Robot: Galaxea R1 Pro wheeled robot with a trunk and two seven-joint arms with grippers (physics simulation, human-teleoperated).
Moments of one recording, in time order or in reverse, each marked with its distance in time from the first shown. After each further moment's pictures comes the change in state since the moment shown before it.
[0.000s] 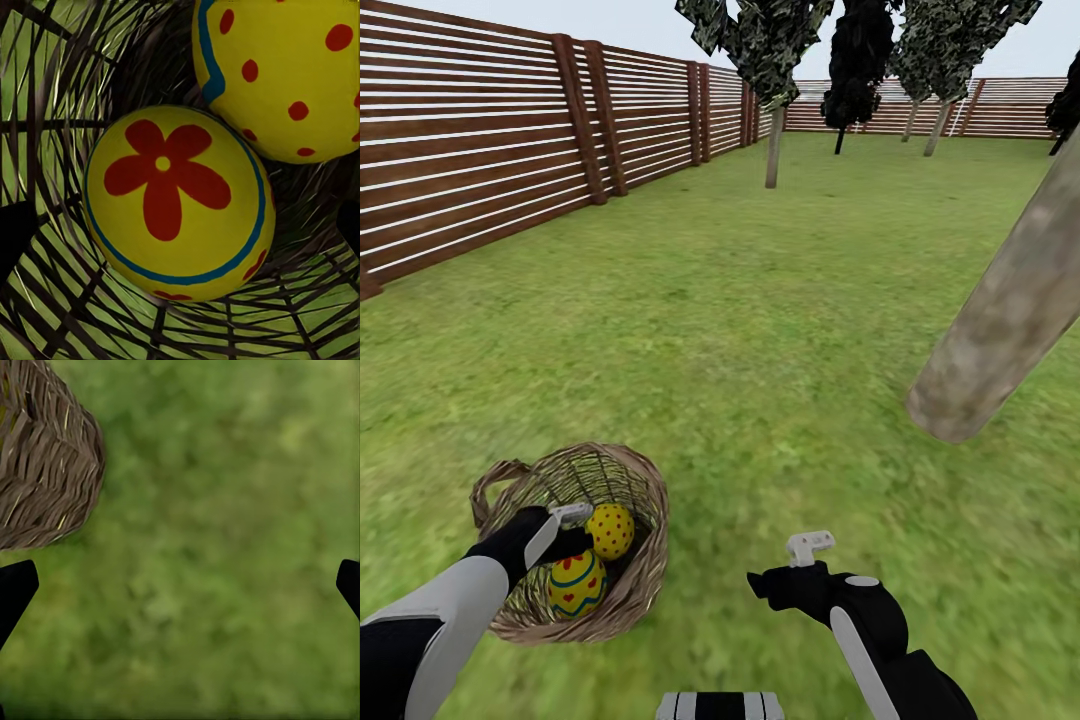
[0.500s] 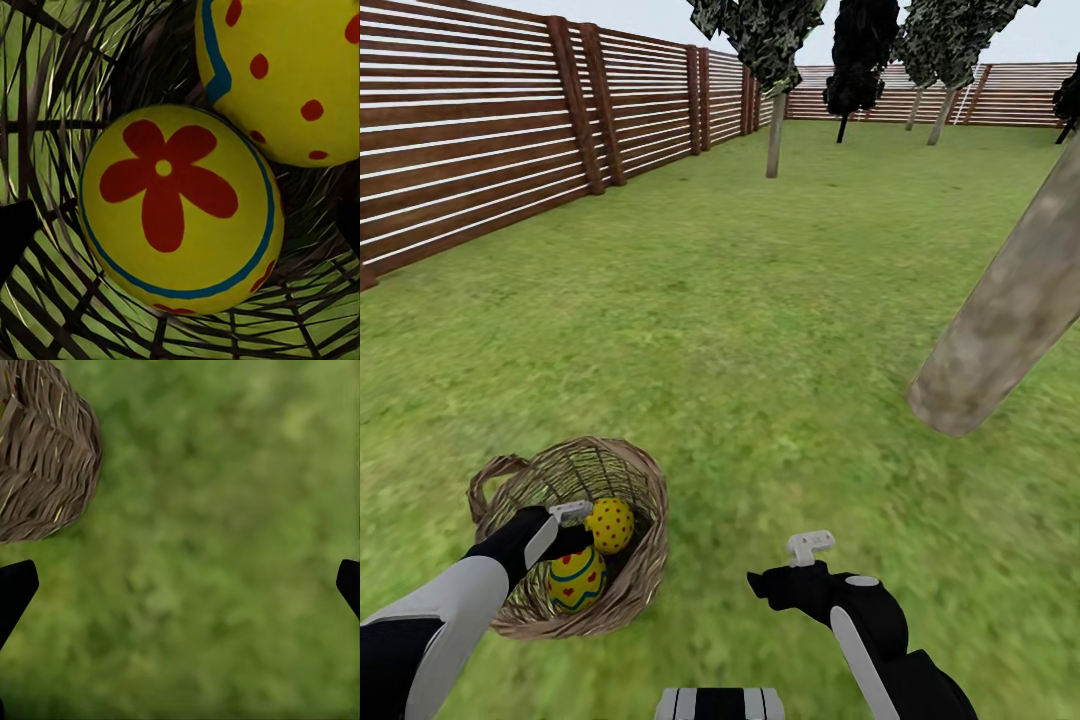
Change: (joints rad) left arm 0.000 0.000 0.000 0.000 0.001 -0.028 0.000; right arm 0.000 0.000 -0.001 0.000 0.000 0.000 0.001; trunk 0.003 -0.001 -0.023
